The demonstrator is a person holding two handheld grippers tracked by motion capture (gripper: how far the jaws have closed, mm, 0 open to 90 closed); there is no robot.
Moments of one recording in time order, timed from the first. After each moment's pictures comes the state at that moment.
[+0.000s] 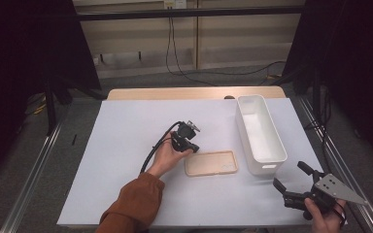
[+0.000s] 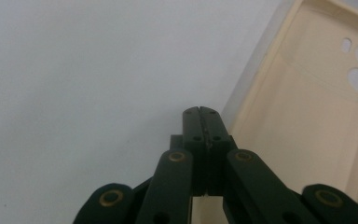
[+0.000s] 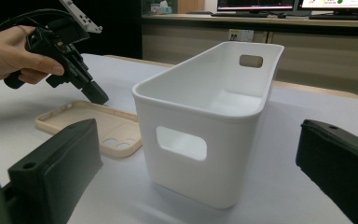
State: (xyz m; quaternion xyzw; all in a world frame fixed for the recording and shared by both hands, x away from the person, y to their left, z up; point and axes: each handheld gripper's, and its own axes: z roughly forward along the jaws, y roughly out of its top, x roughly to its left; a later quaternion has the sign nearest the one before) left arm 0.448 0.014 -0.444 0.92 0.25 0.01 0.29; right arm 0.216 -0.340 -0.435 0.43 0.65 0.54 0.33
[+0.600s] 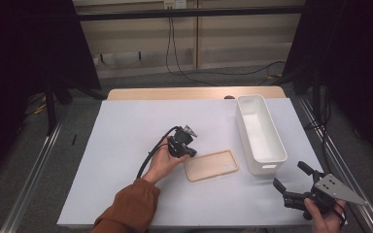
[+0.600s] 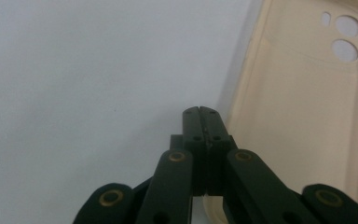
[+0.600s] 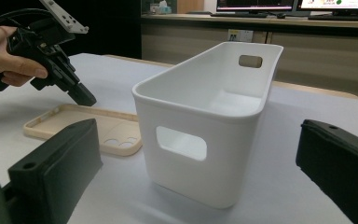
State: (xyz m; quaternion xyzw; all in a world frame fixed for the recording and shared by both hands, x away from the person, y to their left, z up) left arm 0.432 0.024 -0.444 0.92 0.25 0.01 0.29; right arm 0.215 -0.339 -0.435 0.43 0.65 0.53 0.33
